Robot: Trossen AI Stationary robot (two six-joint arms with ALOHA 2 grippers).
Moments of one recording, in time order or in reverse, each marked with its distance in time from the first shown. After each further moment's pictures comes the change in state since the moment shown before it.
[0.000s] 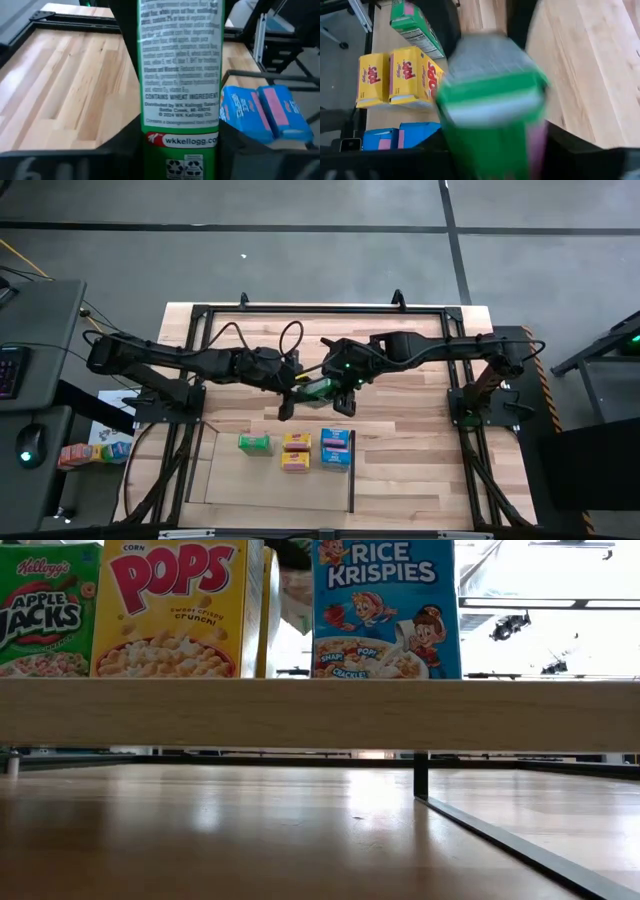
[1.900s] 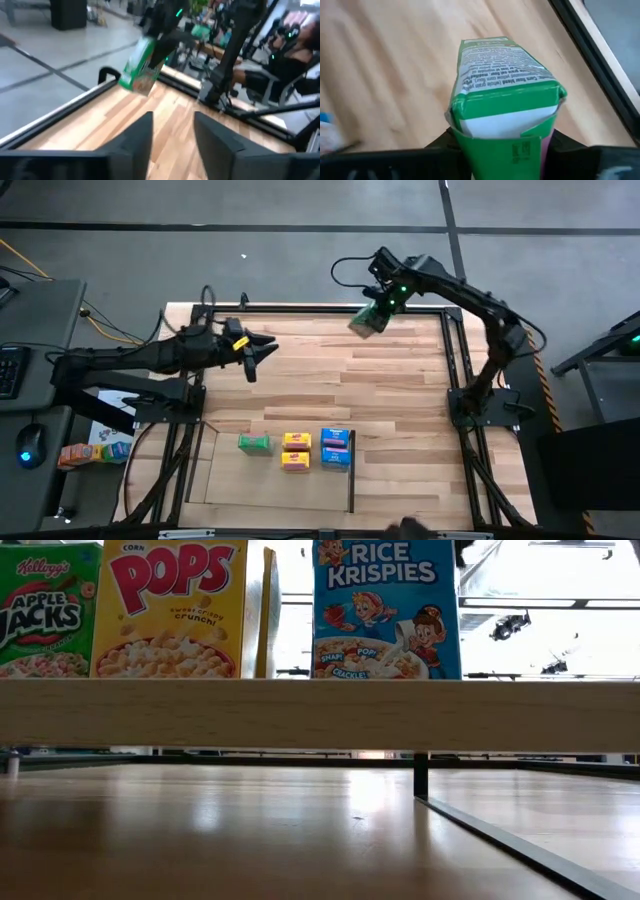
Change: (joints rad) left arm 0.158 -0.497 -0.226 0.022 -0.276 -0.248; right arm -0.689 0.007 -0.001 -0.317 -0.154 -0.324
